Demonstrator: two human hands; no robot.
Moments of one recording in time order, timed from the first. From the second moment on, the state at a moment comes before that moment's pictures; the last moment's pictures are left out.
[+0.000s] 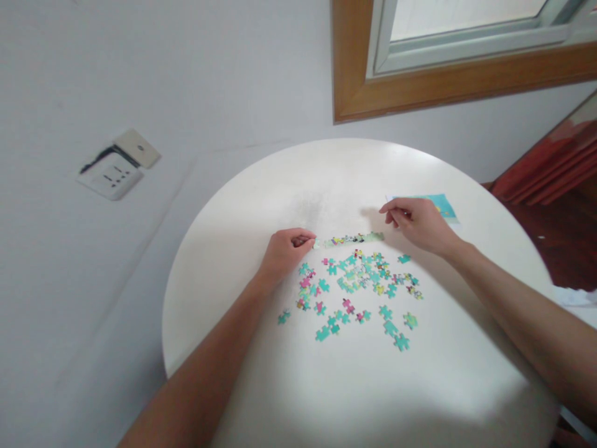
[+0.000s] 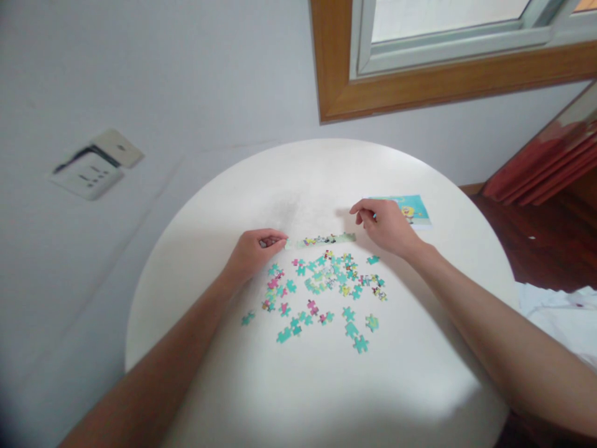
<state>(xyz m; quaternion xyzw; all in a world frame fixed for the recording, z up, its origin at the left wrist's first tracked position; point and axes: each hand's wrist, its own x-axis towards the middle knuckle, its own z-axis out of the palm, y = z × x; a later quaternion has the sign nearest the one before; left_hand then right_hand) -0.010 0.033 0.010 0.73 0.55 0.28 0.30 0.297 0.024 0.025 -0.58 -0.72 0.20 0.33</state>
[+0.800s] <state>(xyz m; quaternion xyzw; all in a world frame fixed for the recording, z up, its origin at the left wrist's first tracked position) -0.010 0.032 0.012 0.73 0.55 0.29 0.30 0.297 0.026 0.022 -0.56 -0.74 0.20 0.32</state>
